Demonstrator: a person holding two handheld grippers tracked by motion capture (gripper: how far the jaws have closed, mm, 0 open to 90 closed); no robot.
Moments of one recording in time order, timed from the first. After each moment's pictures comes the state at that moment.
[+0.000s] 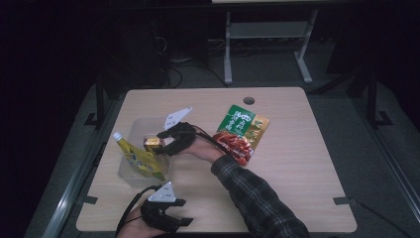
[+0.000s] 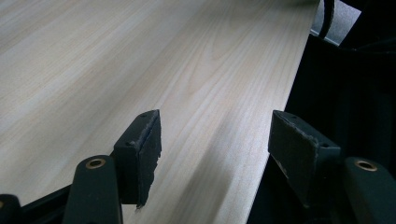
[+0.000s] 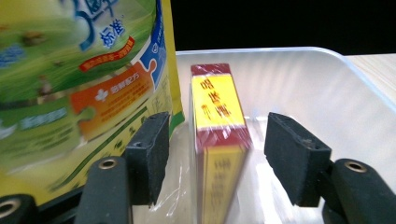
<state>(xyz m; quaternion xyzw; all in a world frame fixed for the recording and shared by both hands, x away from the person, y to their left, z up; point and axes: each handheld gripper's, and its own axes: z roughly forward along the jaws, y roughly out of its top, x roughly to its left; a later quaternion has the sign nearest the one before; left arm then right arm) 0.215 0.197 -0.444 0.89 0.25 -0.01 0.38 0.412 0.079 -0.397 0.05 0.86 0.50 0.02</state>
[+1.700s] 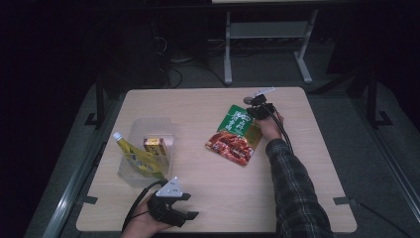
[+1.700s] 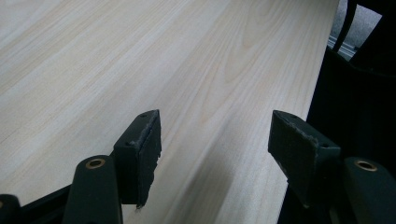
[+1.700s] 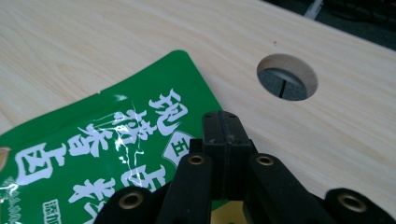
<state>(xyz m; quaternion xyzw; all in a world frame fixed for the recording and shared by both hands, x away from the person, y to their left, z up) 0.227 0.182 -0.443 0.89 0.24 0.01 0.38 0.533 -0.157 -0.455 0.46 0.80 0.35 0.19</state>
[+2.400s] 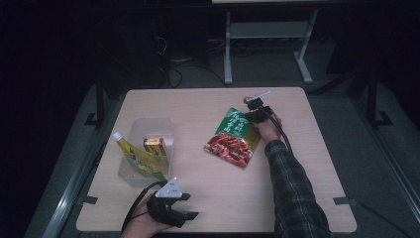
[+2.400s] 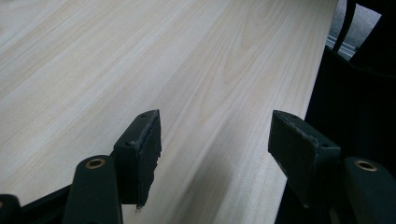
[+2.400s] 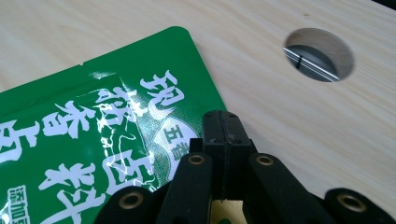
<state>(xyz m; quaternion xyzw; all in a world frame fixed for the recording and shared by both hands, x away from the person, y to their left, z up) 0.225 0.183 -0.441 0.89 0.24 0.01 0.38 0.533 -0.152 -0.469 0.44 0.82 0.32 0.17</state>
